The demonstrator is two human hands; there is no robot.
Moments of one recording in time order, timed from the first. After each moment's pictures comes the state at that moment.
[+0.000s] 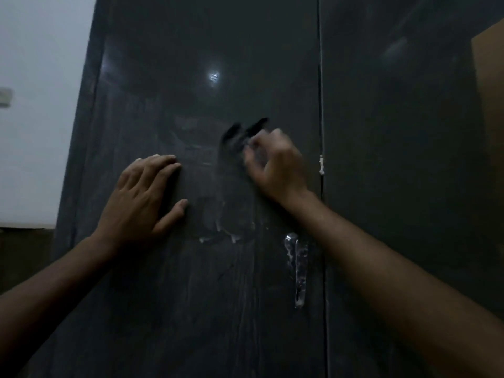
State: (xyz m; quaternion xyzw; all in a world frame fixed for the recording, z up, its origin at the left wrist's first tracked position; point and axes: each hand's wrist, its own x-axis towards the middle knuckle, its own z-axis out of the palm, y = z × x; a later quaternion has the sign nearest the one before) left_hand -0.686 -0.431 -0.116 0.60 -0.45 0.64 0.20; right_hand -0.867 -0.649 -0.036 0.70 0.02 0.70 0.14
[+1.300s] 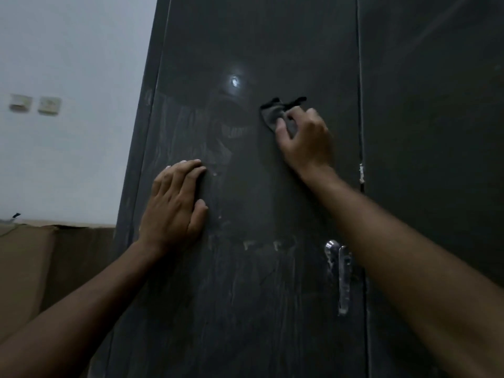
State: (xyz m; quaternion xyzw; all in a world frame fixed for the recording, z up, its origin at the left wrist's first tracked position) left_hand -0.670 -0.417 -0.124 0.58 -0.44 0.62 0.29; right_hand -0.842 -0.608 0.016 0.65 -0.07 0.74 0.14
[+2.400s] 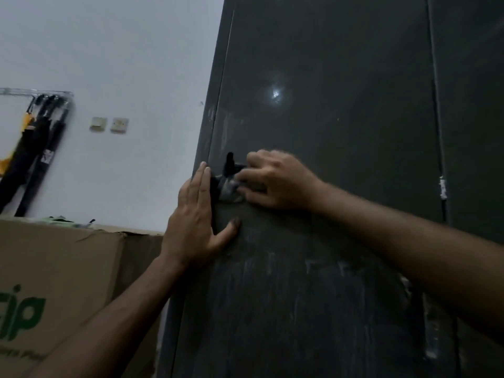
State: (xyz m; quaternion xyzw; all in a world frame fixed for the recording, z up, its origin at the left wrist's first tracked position) left_hand -0.635 -0.363 -0.136 0.63 -0.39 0.57 0.36; right_hand -0.774 -0.522 -0.012 0.74 0.25 0.50 0.38
